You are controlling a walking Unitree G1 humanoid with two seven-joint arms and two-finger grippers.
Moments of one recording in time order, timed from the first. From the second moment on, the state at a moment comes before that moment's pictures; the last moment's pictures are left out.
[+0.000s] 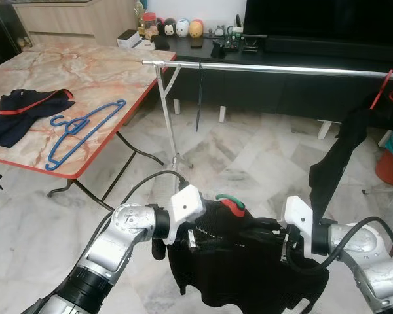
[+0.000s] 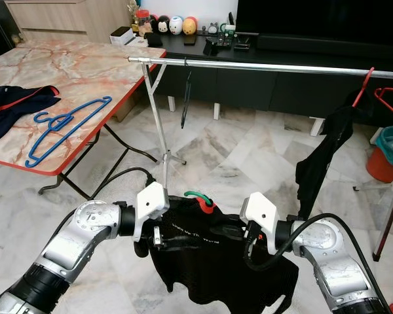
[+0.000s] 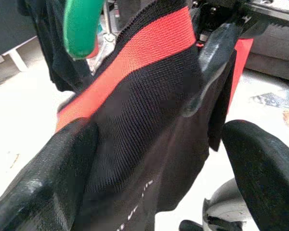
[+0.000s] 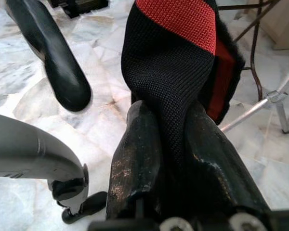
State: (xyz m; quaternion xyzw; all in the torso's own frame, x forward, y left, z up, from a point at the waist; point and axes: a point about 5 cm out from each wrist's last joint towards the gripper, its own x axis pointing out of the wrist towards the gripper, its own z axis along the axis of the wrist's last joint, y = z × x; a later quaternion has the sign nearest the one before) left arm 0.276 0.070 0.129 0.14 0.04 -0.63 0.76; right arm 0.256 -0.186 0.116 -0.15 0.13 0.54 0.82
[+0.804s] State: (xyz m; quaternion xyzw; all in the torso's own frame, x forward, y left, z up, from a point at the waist) left arm 0.274 0.068 0.123 0.15 0.06 -0.65 0.74; right arm 0.251 -0.178 0.116 -0.14 0.13 0.56 0.80
